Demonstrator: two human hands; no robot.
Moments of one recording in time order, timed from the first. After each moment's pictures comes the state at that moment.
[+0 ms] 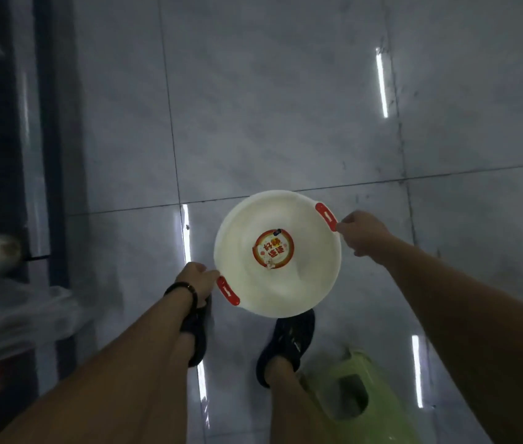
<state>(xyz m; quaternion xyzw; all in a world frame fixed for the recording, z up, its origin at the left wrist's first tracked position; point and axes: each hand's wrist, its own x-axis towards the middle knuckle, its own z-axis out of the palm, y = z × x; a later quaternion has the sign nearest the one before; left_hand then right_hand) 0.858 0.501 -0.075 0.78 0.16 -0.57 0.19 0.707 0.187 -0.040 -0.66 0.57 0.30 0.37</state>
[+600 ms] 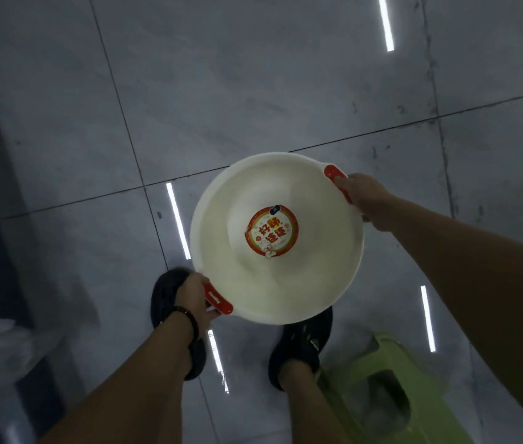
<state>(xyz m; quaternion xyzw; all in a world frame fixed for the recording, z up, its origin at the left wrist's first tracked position) 0.807 0.504 -0.202 0.65 0.44 -0.50 0.37 0.695 0.170 -0.208 -0.58 0.60 0.23 0.50</state>
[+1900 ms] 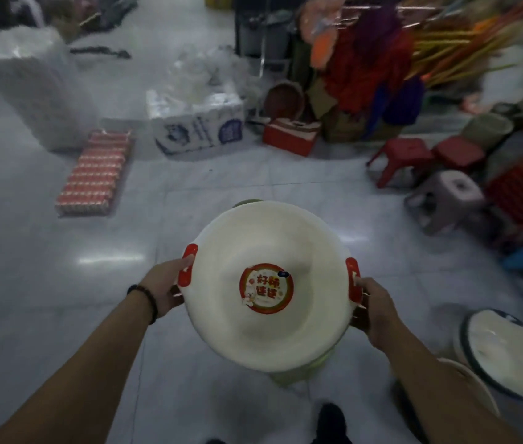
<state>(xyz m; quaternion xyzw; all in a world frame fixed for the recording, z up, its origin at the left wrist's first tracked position) 0.521 0.286 0.513 0.58 -0.40 -0.70 0.10 0.257 0.582 0.503 0.11 0.73 -0.55 0.38</state>
